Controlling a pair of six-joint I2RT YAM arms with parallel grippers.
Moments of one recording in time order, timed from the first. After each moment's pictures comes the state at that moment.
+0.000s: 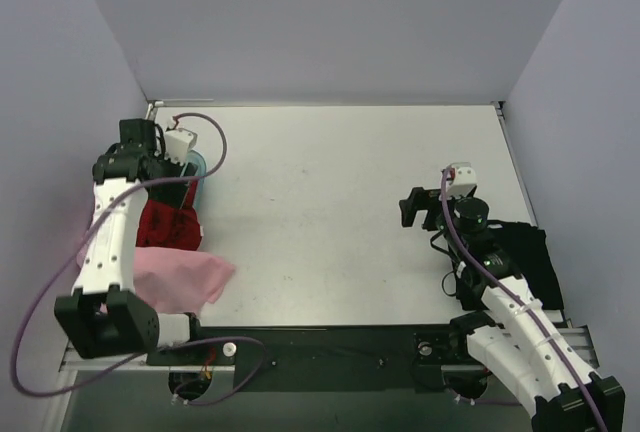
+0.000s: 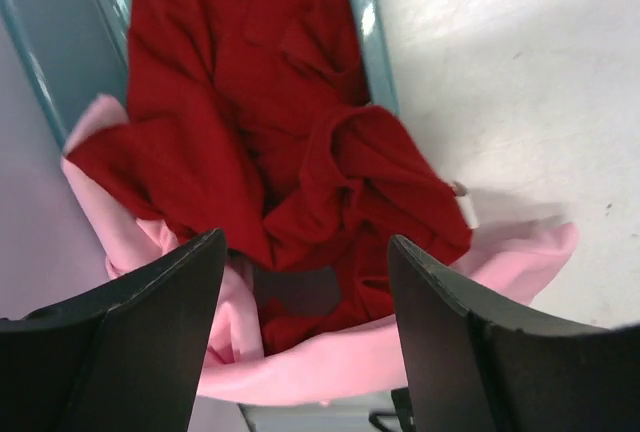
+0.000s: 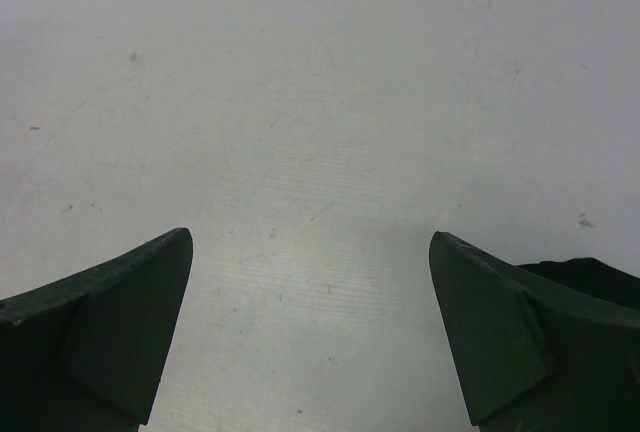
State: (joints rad) left arm 0.08 1.20 1.26 -0.97 0.00 0.46; right arm 0.30 0.72 0.46 -0.05 0.08 0.18
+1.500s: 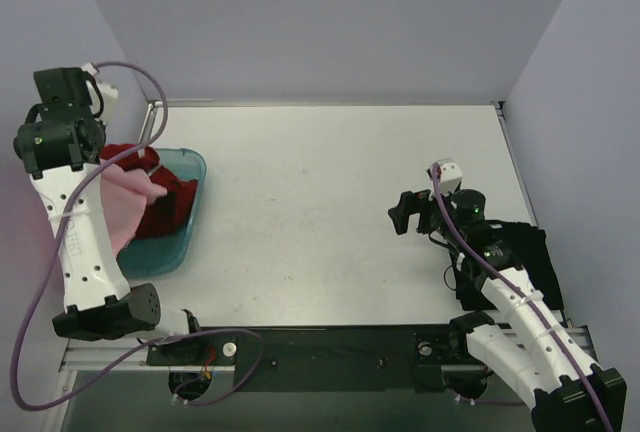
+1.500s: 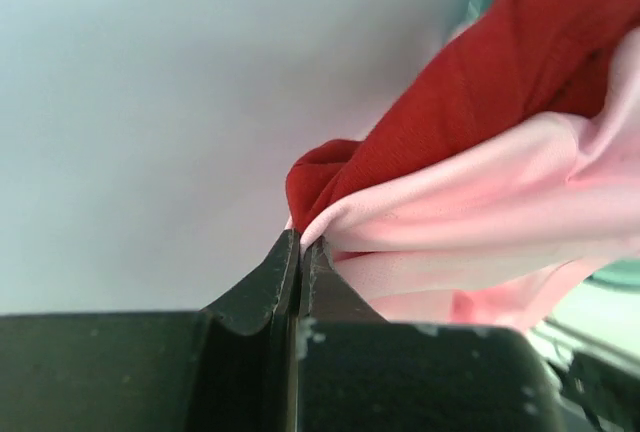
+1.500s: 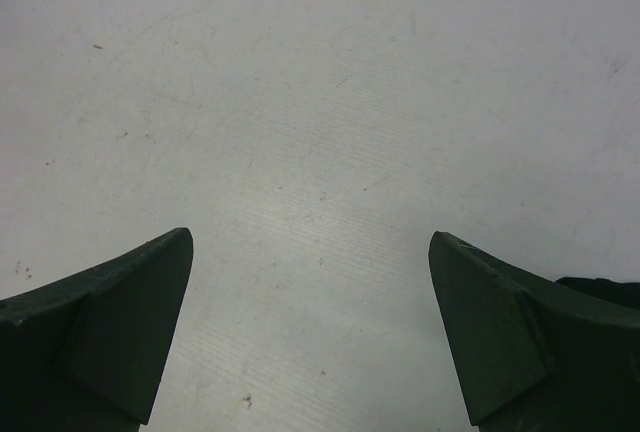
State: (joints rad) left arm 0.24 1.44 1.95 -1.36 -0.50 0.57; right arm 0.30 0.80 0.55 -0.17 -0.13 0.11
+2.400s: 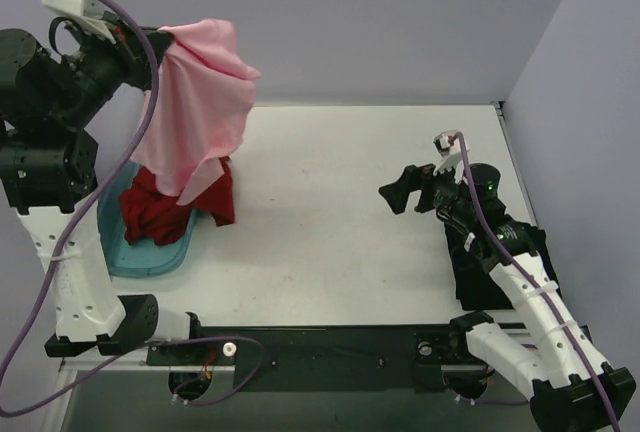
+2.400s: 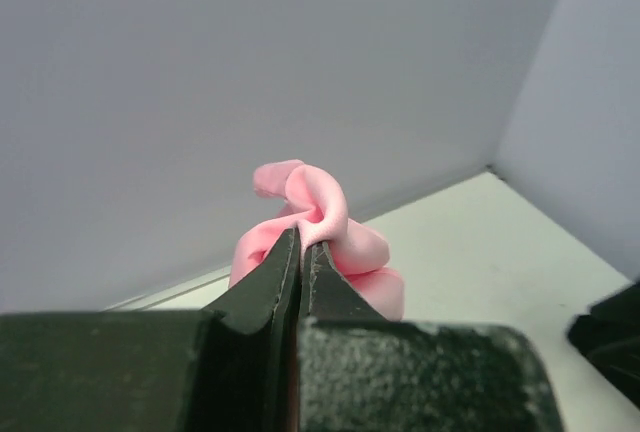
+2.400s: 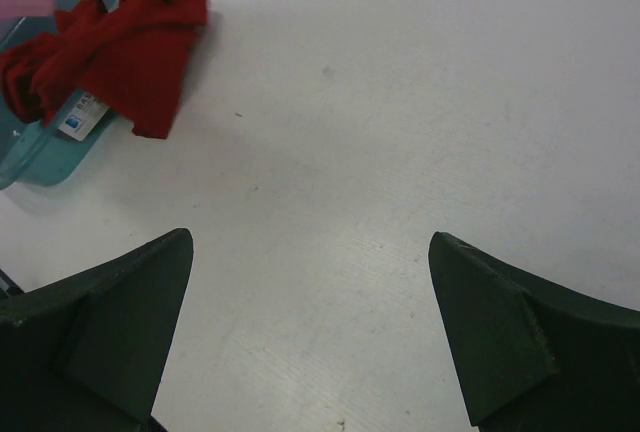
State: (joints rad) left arm 0.04 1.40 2.33 -0.77 0.45 -0.08; right arm 0.30 0.87 0.80 -0.25 -0.29 0.22
